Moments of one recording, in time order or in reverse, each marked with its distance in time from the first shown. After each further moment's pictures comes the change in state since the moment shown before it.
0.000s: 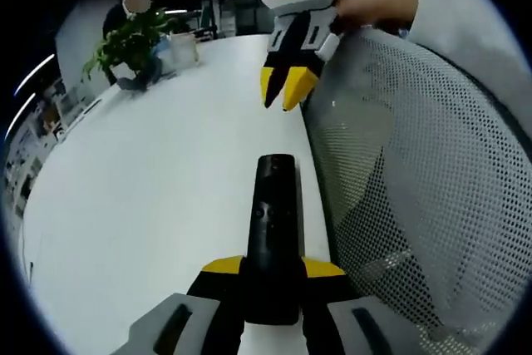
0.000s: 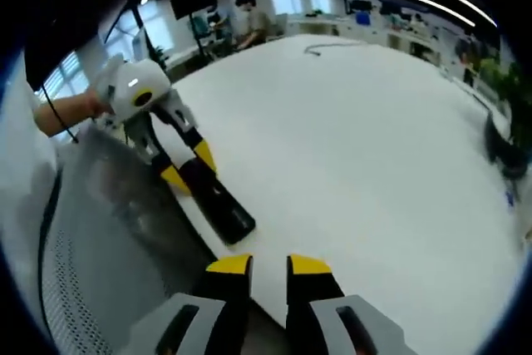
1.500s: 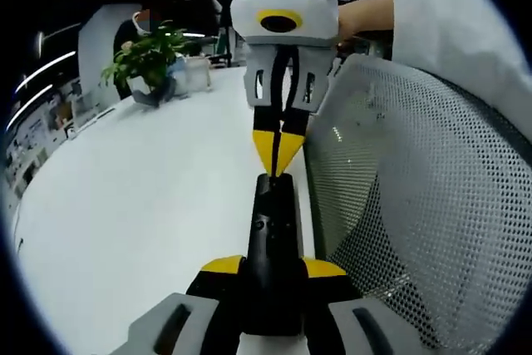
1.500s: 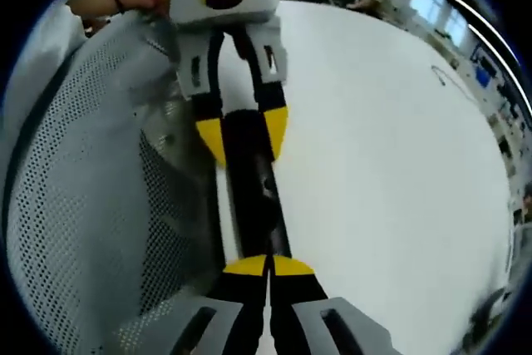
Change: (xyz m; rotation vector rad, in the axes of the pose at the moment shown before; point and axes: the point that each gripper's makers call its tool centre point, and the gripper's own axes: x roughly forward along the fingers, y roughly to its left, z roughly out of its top) left arm 0.008 -0.009 0.009 -0.066 -0.166 0.025; right arm 0.047 0.027 0.000 -0.621 0.367 0.108
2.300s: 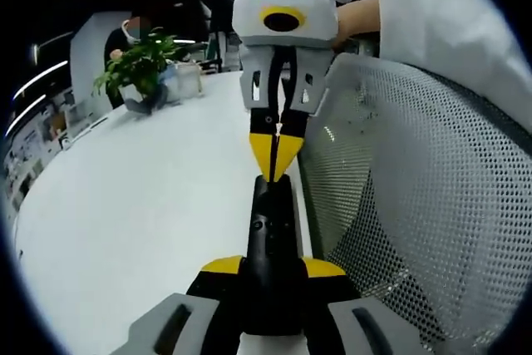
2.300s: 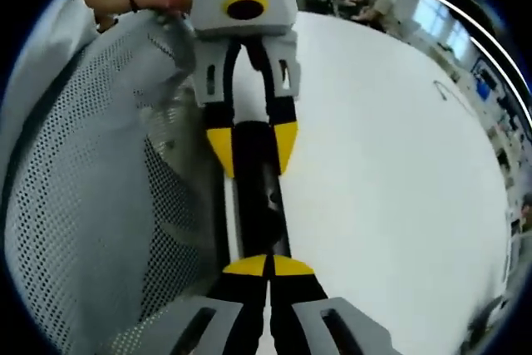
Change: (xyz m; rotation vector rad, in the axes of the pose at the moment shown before) left arm 0.001 -0.002 -0.001 0.046 -0.014 -0.025; right arm 0.001 0.005 0.008 -0.028 -0.076 -0.012
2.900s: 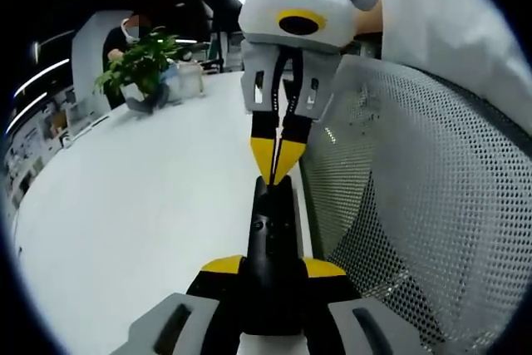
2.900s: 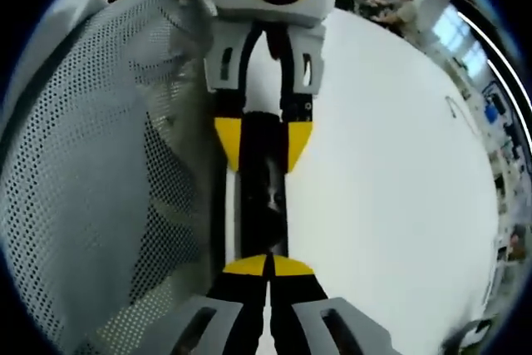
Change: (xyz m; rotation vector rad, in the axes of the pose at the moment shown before) left arm 0.001 0.000 0.000 -0.009 -0.005 0.002; right arm 0.003 0.000 -0.001 -0.117 0.088 -0.040
